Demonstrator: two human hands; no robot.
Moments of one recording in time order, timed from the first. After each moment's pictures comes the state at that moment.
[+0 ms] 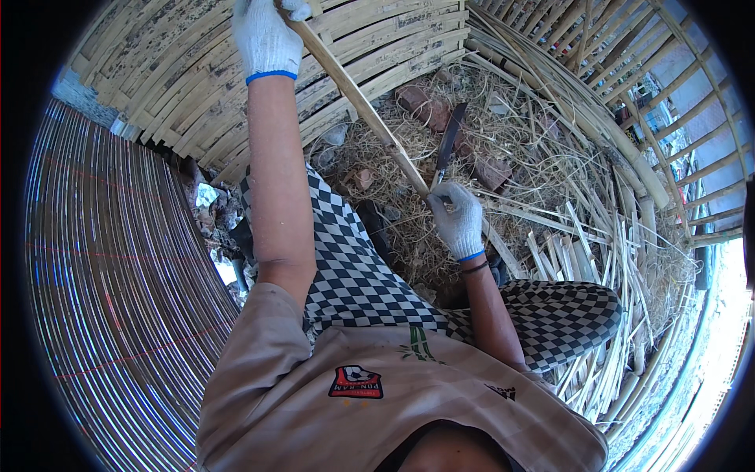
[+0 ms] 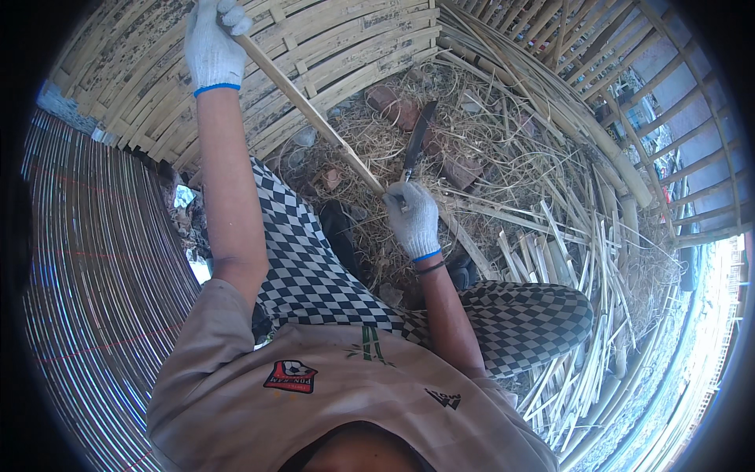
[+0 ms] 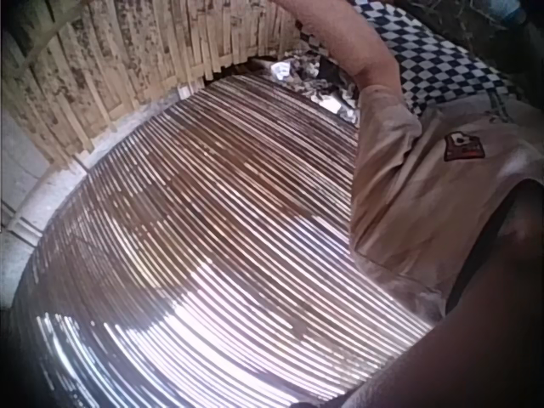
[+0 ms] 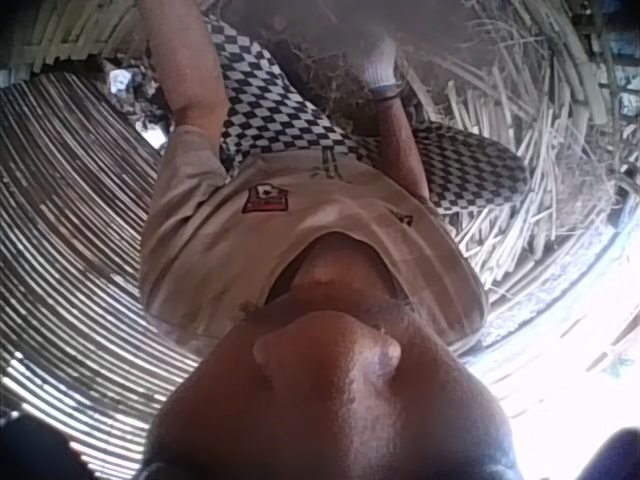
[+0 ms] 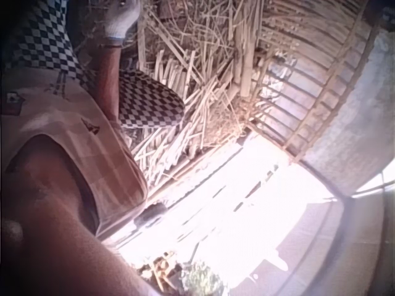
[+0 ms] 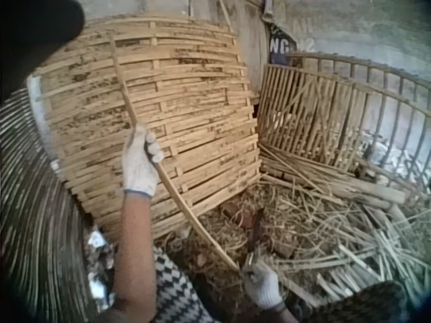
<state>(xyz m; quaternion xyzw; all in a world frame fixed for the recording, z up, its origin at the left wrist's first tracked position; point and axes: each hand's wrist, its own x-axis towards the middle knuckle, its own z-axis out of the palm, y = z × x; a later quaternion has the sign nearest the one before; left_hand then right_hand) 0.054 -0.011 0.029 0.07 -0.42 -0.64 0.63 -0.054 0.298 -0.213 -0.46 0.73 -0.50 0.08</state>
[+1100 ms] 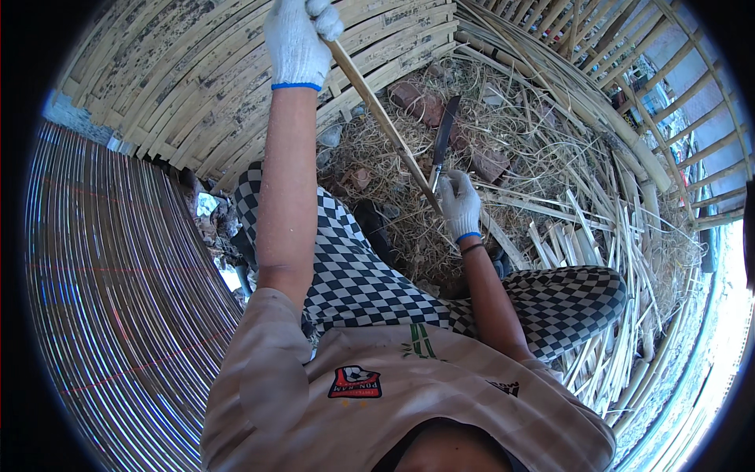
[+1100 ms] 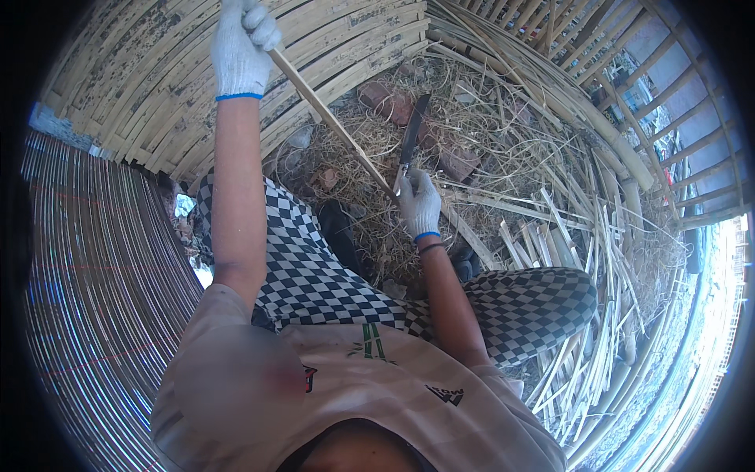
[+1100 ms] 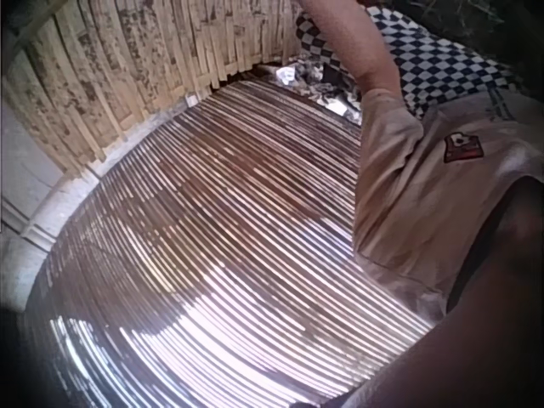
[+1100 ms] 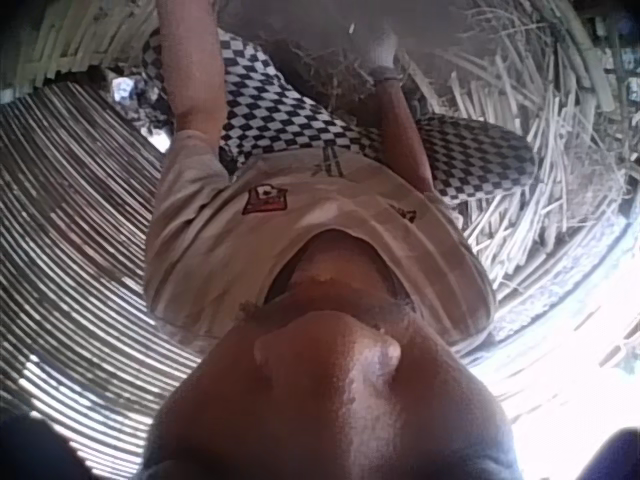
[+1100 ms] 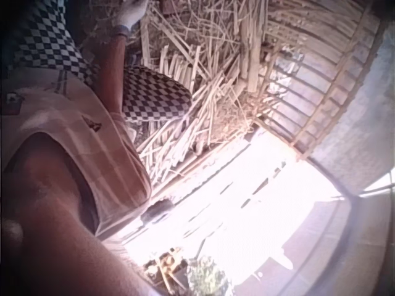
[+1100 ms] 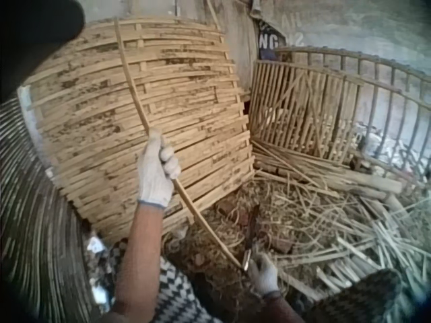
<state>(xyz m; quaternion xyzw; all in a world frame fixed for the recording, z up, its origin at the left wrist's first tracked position) 0.027 0.033 0.024 0.11 -0.43 -0.72 0.54 -0.071 0.292 -0.279 -0.29 0.78 -0.54 0.15</state>
